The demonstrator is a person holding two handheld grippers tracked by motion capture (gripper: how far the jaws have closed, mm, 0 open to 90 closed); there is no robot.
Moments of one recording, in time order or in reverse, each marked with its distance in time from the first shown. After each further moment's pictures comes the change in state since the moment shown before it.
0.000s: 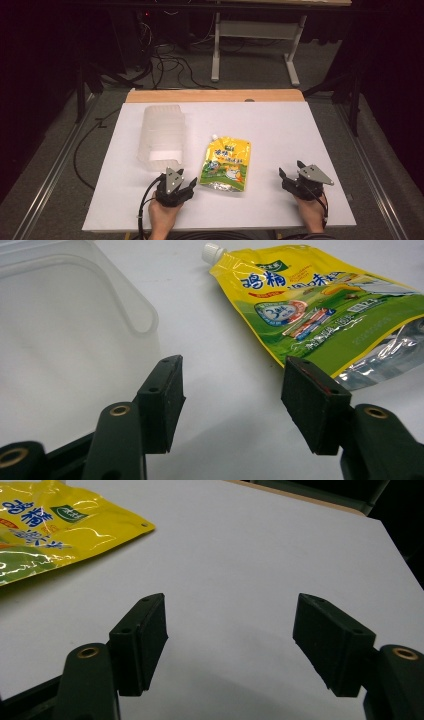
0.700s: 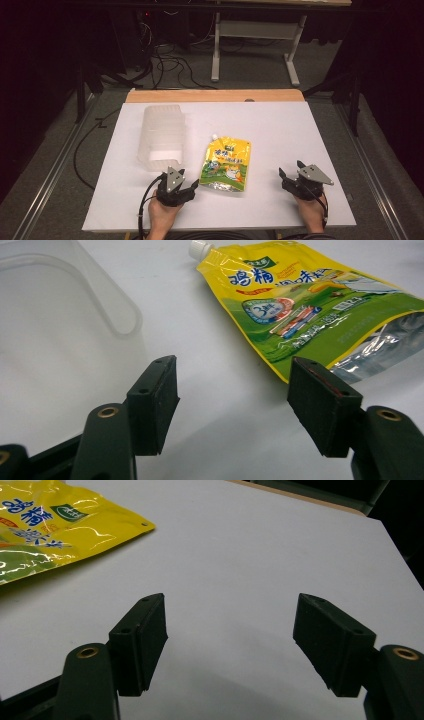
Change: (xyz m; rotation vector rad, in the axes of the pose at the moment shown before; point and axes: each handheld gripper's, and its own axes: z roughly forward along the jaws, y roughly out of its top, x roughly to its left) left arm -0.002 0.003 0.000 0.019 -0.046 0.002; right arm 0.000 0.000 0.000 0.004 -0.001 -0.001
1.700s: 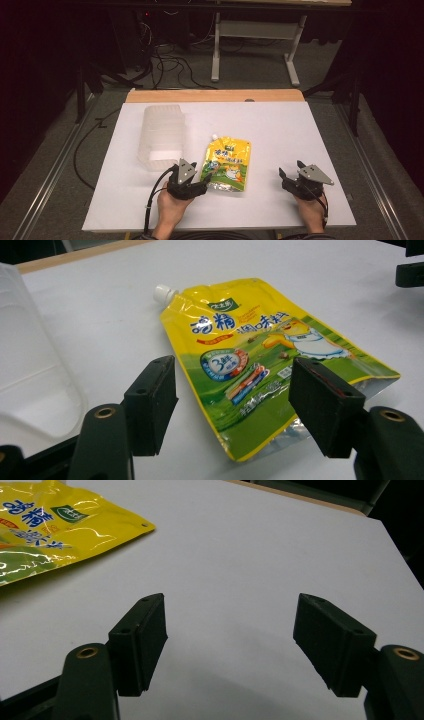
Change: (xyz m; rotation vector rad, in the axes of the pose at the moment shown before) left arm -0.021 0.044 0.007 -0.015 -0.059 0.020; right arm 0.000 0.000 0.000 -0.003 0.000 0.004
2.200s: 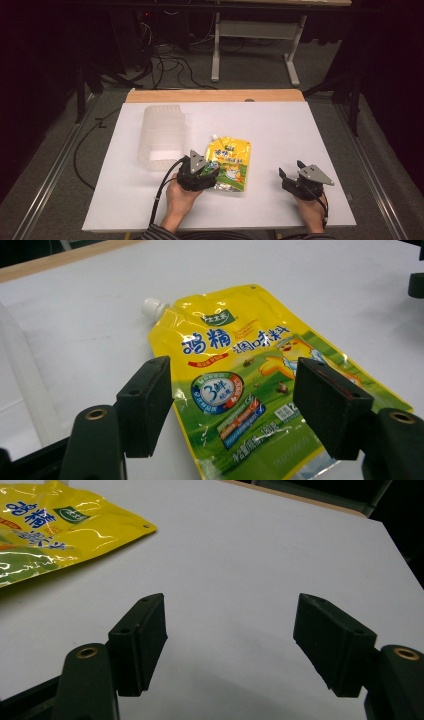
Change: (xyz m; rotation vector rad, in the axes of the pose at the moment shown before) left arm -0.005 0.023 0.026 0.053 0.008 -0.010; right arm 0.000 0.000 0.000 -0.003 0.005 0.003
